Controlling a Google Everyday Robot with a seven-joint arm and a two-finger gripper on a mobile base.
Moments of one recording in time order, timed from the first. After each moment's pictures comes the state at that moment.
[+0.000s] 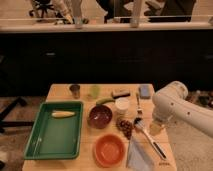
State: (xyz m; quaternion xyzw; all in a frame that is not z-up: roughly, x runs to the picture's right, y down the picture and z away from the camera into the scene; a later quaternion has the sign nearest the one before) arm 0.276 0.184 0.731 -0.27 0.14 0.28 0.91
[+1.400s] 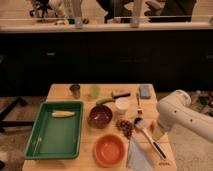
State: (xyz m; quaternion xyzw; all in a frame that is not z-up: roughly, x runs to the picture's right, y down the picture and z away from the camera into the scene) arm 0.305 0.231 0.741 -0.27 0.22 0.43 0.84
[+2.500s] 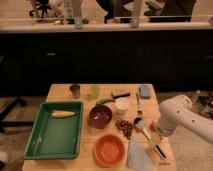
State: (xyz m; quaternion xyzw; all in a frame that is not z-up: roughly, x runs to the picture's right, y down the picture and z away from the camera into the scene) arm 0.284 0.267 0.745 -0.35 0.18 0.44 0.81
